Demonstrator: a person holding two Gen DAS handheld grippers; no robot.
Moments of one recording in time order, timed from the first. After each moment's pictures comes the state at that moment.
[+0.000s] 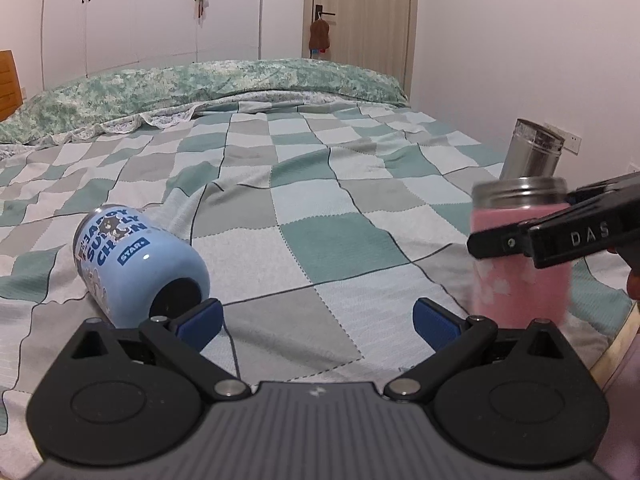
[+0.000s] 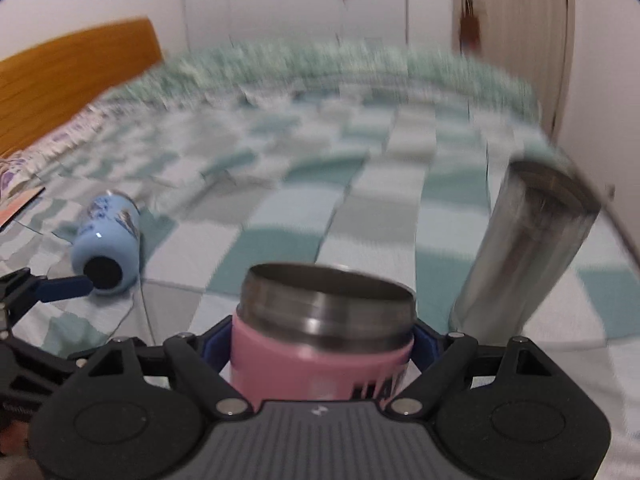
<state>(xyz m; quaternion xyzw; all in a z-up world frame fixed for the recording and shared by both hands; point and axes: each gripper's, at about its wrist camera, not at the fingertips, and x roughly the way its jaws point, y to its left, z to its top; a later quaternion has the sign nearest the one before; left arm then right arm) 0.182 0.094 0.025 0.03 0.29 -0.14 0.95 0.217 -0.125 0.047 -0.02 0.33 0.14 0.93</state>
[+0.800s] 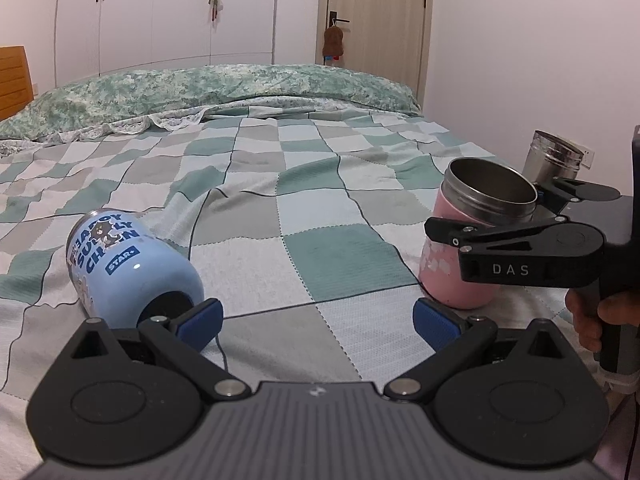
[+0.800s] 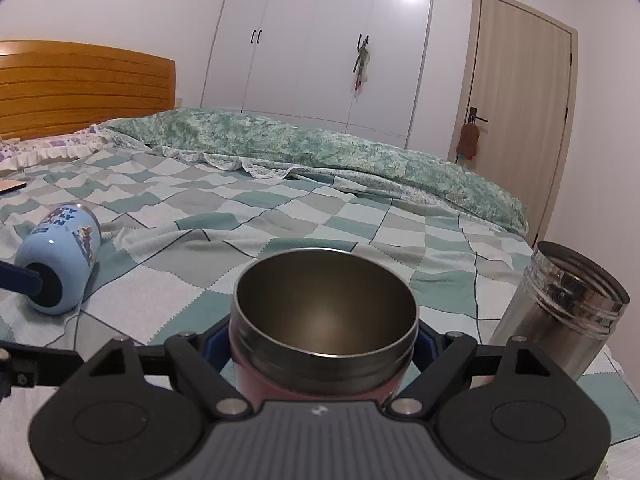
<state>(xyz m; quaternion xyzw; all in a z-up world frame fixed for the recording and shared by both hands) 0.196 0.087 0.020 0.02 0.28 -0.12 0.95 0.251 -0.107 0.012 -0.10 0.19 0.12 0.97</state>
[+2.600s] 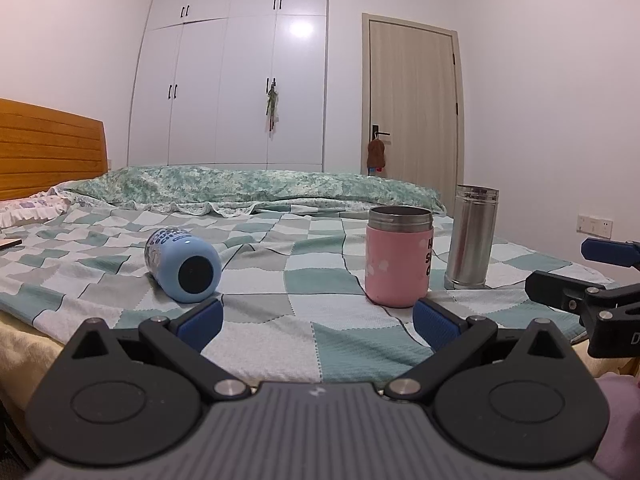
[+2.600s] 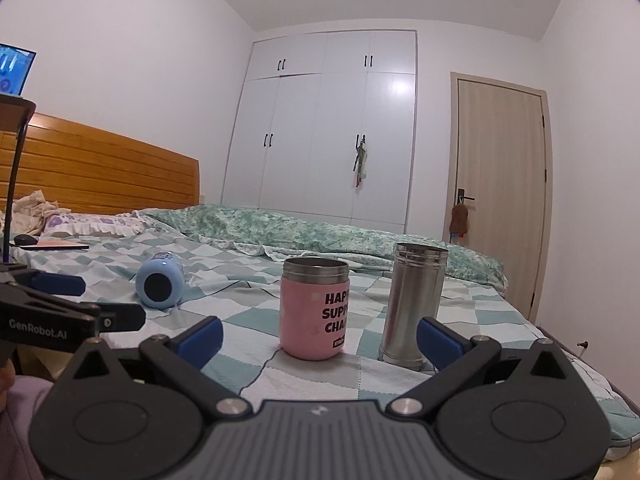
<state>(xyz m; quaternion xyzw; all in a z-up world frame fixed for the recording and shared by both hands) 0.010 0.023 -0.005 -0.01 0.09 -0.03 1.00 0.016 -0.207 -0.005 -0.05 0.03 0.16 0.99</state>
